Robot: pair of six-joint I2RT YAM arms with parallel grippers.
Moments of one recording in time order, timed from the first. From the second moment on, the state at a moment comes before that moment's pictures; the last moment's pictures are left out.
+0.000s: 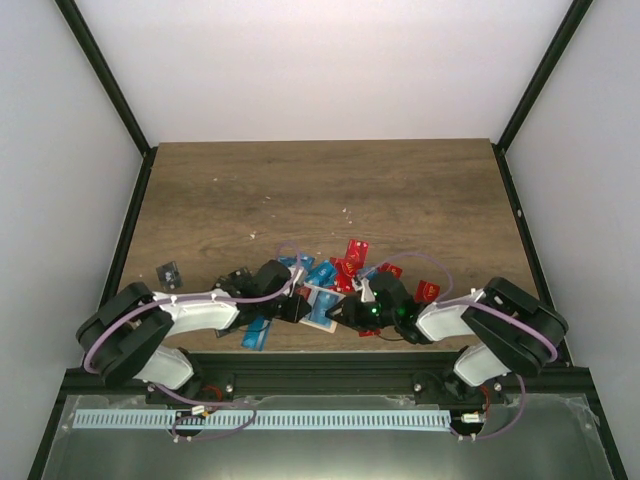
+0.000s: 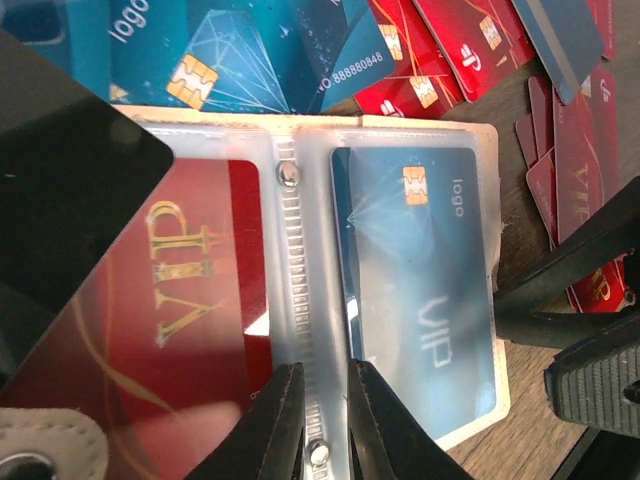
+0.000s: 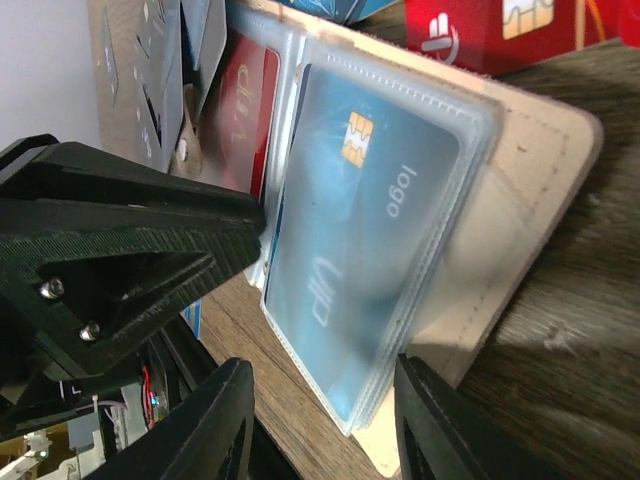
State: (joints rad) left arm -0.81 1.43 0.49 0.04 0.26 -0.57; right arm 0.80 1.46 0.27 0.54 -0.47 1.05
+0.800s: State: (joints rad) left arm -0.96 1.56 0.54 0.18 0.34 -0.66; right arm 0.80 1.25 0.30 0.28 -0.40 0.94
